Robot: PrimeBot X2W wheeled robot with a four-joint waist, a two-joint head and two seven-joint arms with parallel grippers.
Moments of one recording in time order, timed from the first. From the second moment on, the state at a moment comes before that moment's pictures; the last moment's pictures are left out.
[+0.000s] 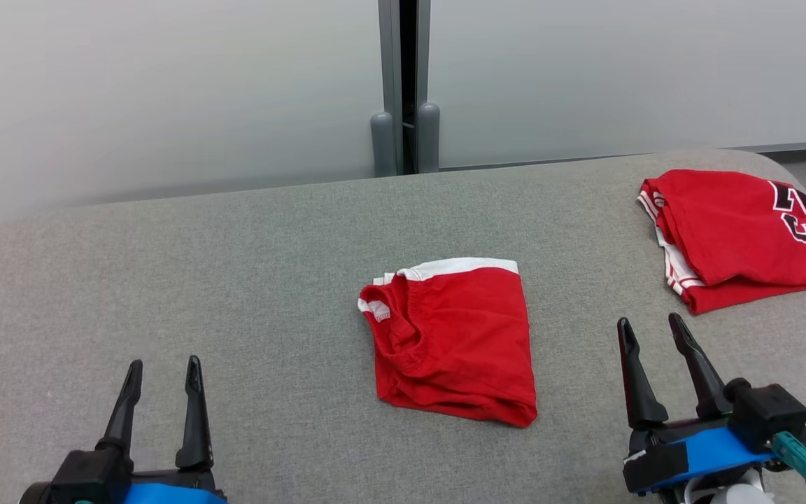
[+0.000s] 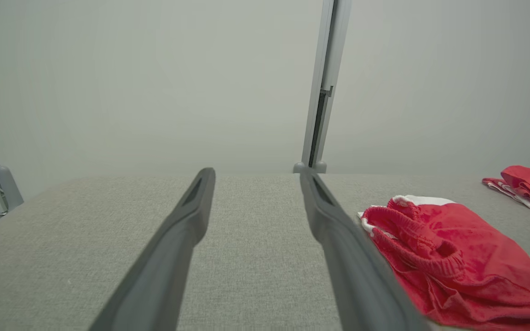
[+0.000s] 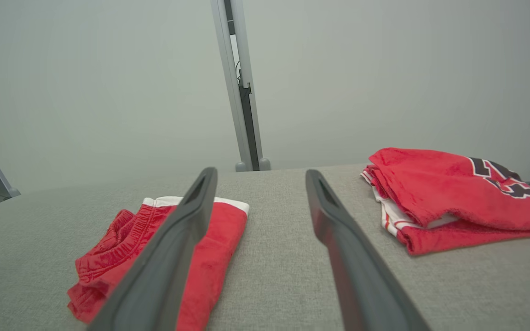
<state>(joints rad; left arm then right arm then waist) -0.04 0.05 -0.01 0.16 -0.15 -0.01 -0.26 -0.11 -0.11 0.07 0.24 0.19 0.13 -0.26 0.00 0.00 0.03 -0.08</state>
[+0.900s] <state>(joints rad) 0.00 0.05 0.00 0.18 -0.14 -0.01 -0.26 -0.04 -0.08 0.09 0.22 0.15 0.13 -0.26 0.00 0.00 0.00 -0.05</state>
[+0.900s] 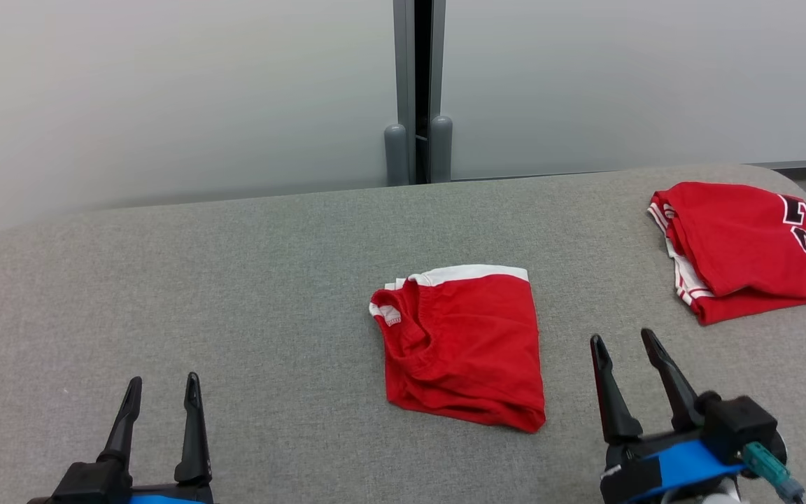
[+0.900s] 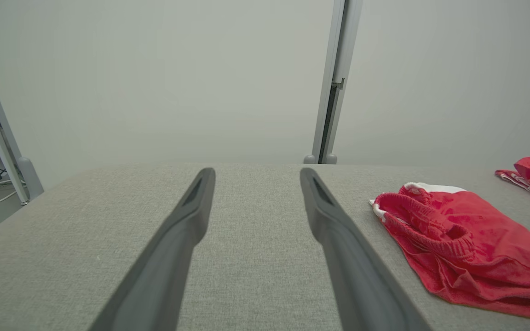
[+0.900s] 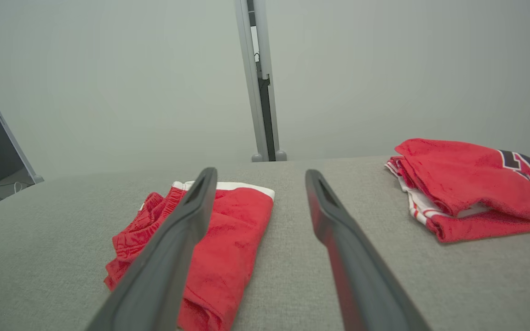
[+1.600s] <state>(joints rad) -0.10 0.05 -0.06 0.18 -0.14 -0.02 -0.26 -0.43 -0.09 0.08 0.66 0.10 0.13 -0.16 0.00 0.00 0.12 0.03</state>
